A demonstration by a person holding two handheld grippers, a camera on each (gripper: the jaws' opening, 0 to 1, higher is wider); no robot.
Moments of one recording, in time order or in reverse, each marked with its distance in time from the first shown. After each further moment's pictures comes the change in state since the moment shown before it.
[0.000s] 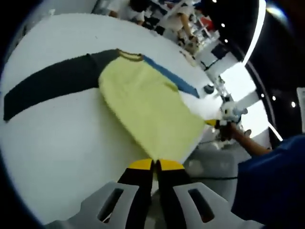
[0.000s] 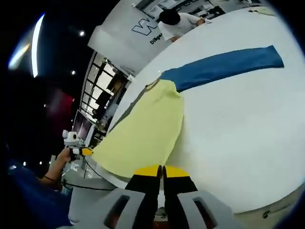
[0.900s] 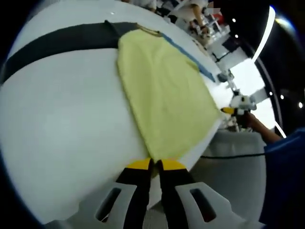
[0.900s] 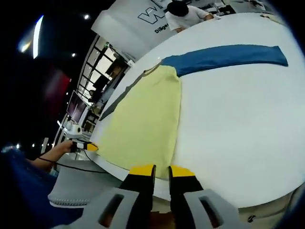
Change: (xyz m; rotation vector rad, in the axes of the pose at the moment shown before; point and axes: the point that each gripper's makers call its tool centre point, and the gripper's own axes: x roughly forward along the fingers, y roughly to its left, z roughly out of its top) left arm -0.027 -0.005 0.038 -0.127 -0.074 -0.030; right arm 0.037 -0.057 -0.031 0.485 -0.090 -0.200
